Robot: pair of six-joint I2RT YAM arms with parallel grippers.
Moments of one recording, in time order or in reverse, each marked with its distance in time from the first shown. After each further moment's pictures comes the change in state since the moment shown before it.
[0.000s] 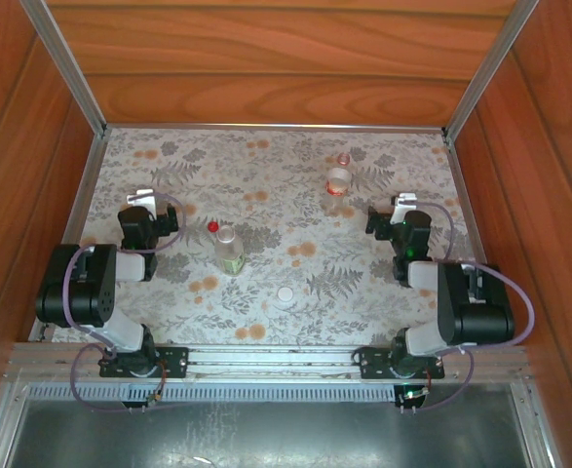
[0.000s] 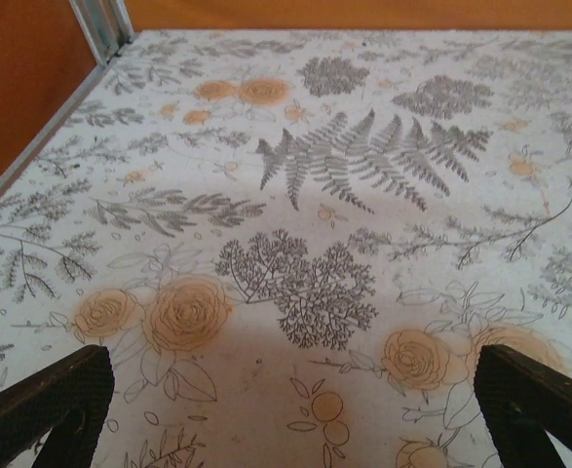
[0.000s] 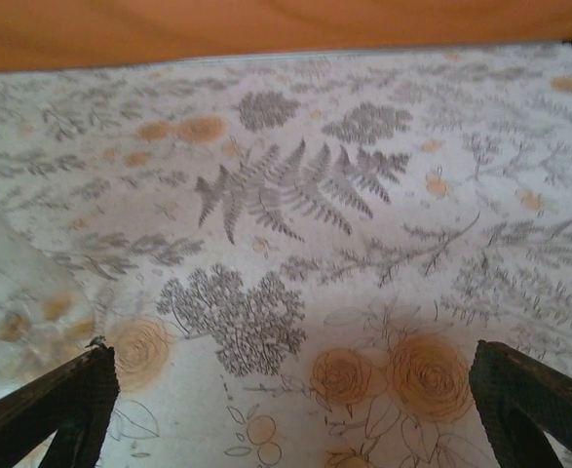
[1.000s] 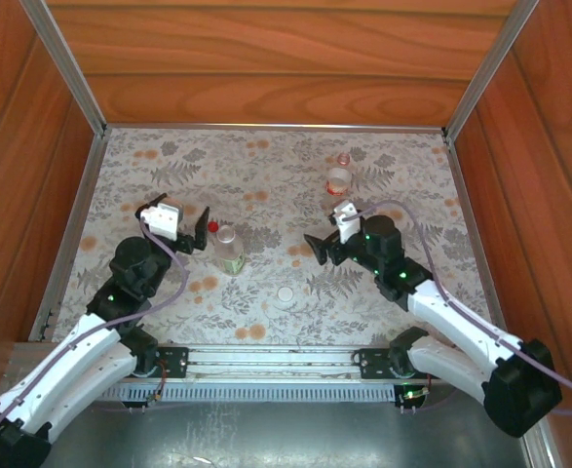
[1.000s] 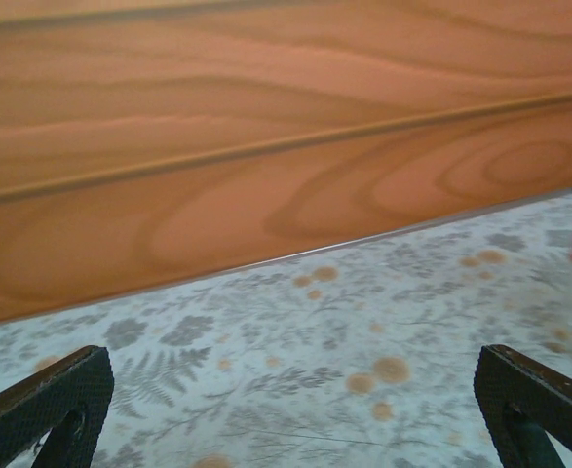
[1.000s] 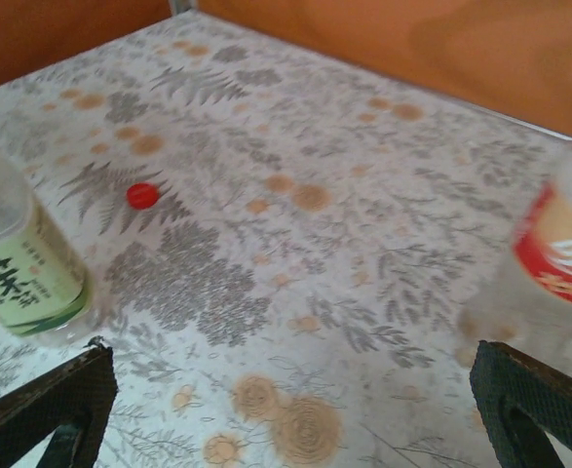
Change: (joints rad) left arm -0.591 -0.971 0.069 -0.676 -0.131 0.077; right arm 0.589 -0.463 0.162 -0.668 -0.068 -0.093
